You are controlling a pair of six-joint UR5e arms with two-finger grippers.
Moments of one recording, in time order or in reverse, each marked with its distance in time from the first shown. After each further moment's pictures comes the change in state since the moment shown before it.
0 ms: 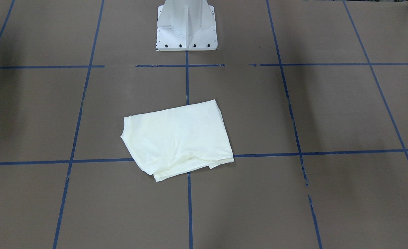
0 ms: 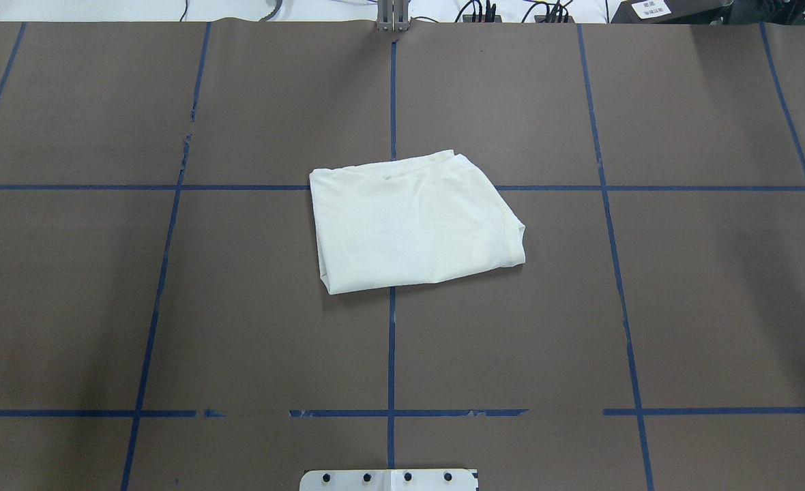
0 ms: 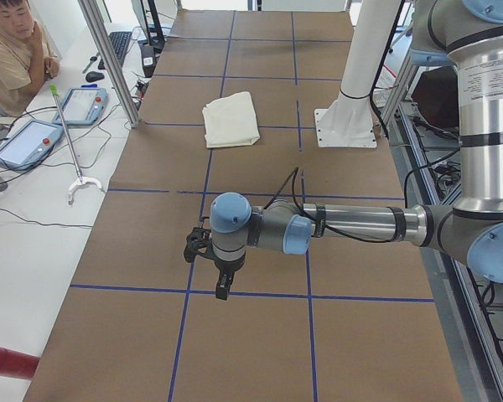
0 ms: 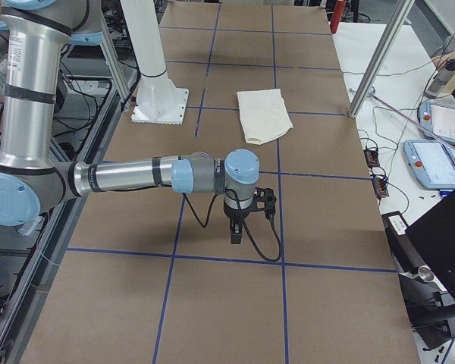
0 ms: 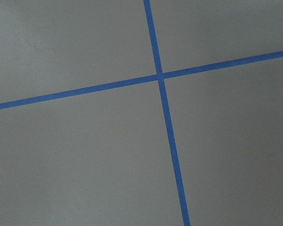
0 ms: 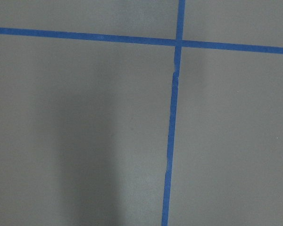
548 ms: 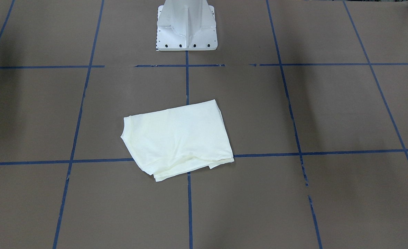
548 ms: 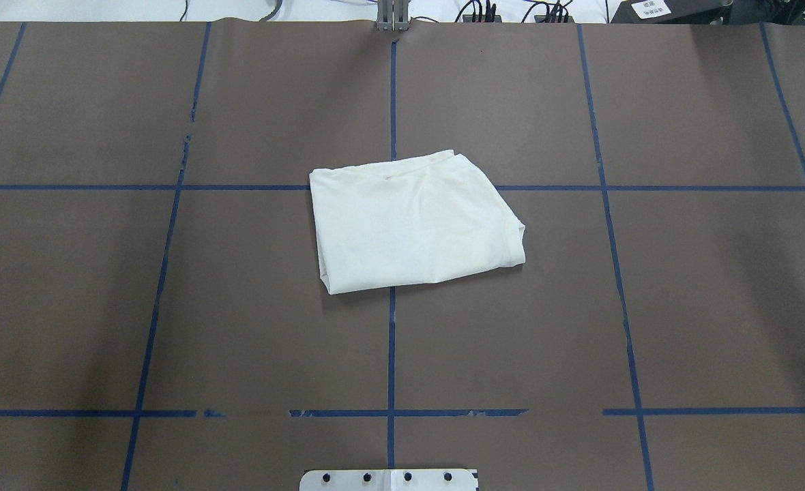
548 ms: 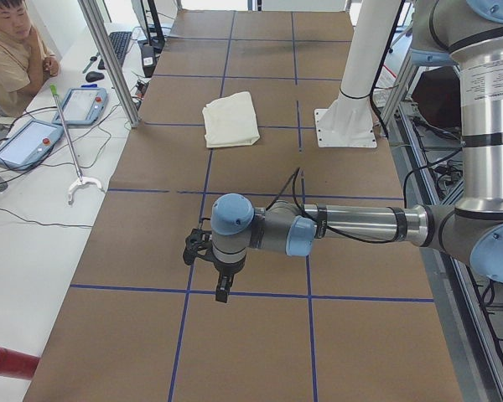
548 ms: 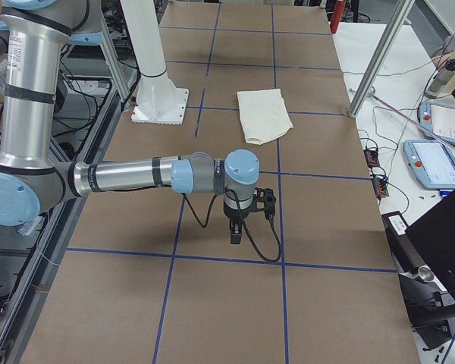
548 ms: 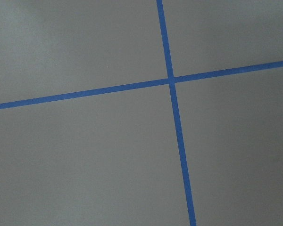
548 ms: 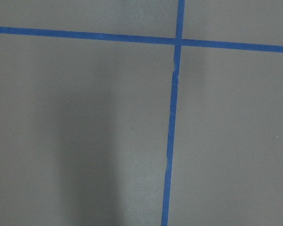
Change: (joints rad) left arm -0.023 0.000 -0.004 0.000 -0.004 0.000; right arm 0.000 -0.001 -0.001 -0.001 0.000 0.000
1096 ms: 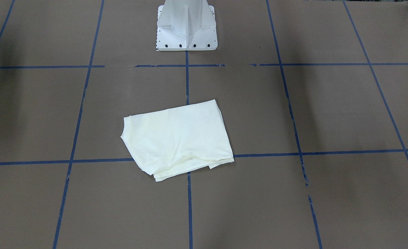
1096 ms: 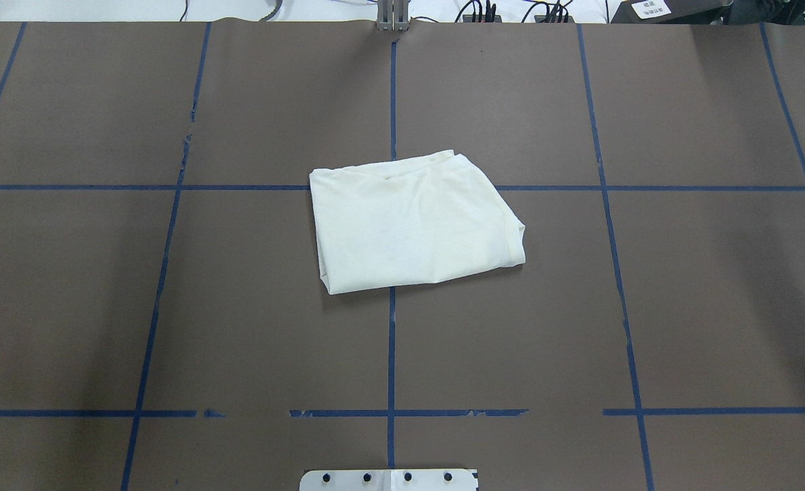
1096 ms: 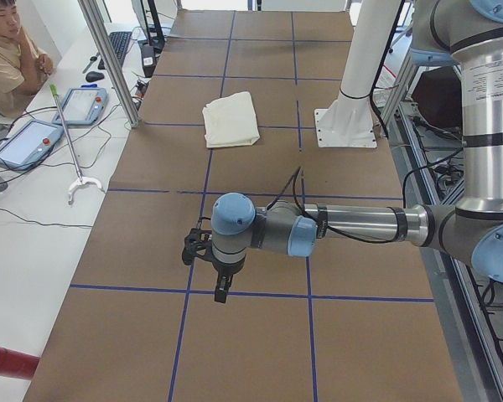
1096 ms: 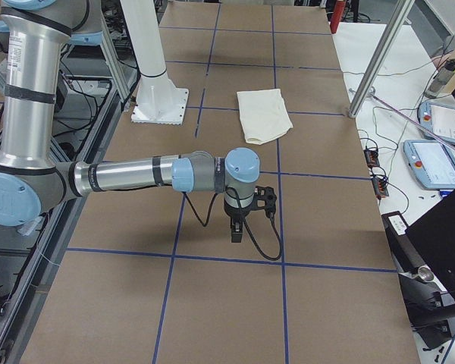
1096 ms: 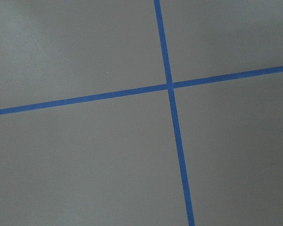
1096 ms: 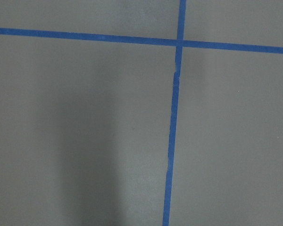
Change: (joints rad) left arm -0.029 0.002 -0.002 -0.008 -0.003 -0.002; right arm 0.000 0.001 0.004 -0.005 0.001 0.001
